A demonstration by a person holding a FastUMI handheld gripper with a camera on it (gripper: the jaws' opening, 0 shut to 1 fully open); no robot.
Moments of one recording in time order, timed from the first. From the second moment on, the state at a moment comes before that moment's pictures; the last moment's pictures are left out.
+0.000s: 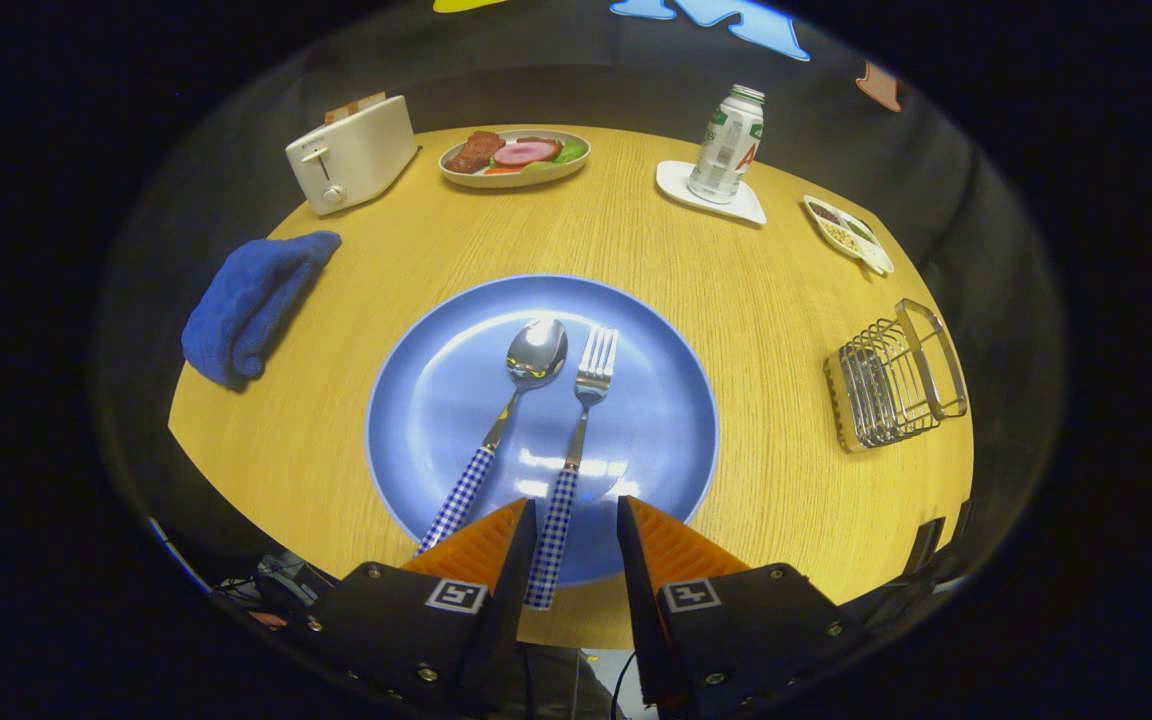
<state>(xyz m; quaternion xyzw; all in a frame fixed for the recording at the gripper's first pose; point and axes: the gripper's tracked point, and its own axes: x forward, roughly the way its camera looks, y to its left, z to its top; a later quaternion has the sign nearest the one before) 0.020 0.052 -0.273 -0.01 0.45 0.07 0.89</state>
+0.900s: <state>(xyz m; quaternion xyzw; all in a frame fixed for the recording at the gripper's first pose) -0.001 -0.001 -0.250 -0.12 0.56 0.14 0.81</state>
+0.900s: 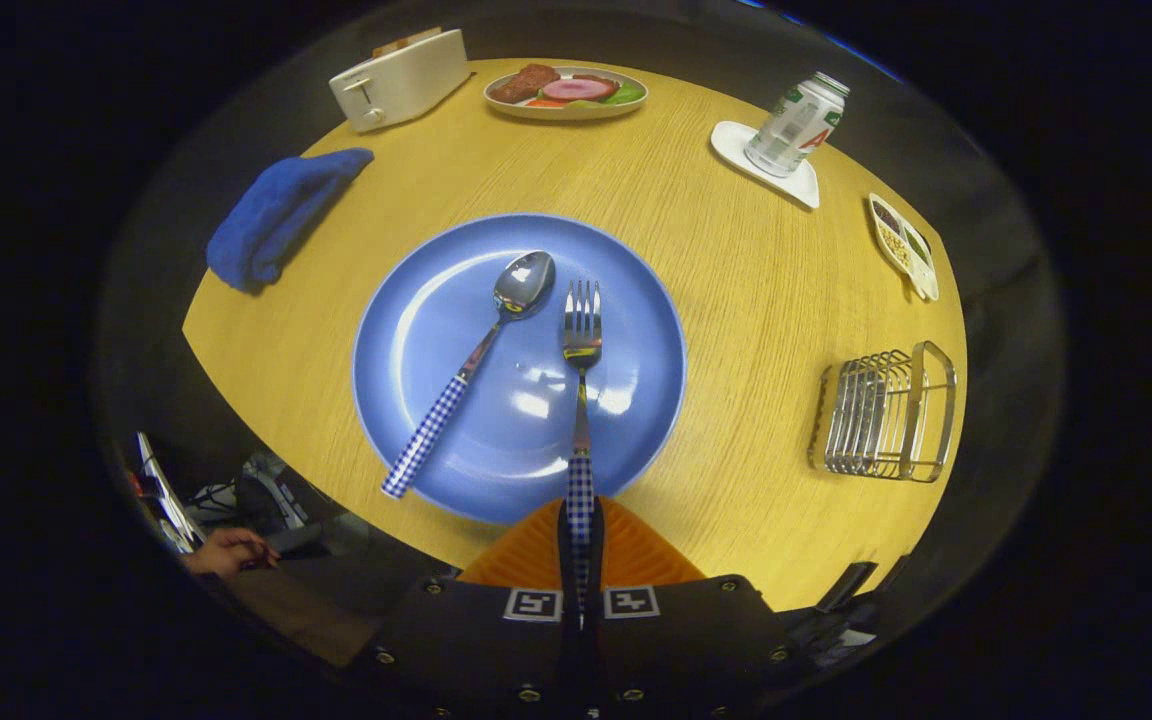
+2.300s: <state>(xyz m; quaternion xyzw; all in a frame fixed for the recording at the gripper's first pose) -0.006 -0.229 -0.167 -0.19 0.67 0.10 0.71</state>
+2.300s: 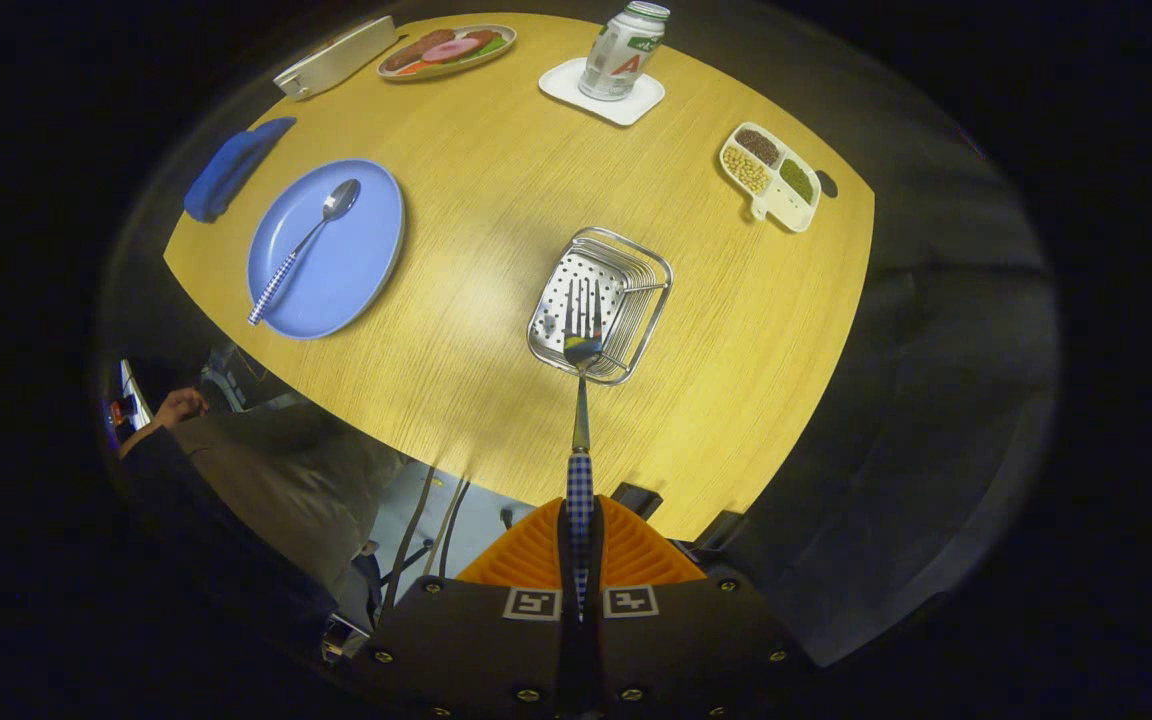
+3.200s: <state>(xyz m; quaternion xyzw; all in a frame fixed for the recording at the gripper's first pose) 0.053 -0.227 -0.208 -0.16 0.75 0.10 0.63</state>
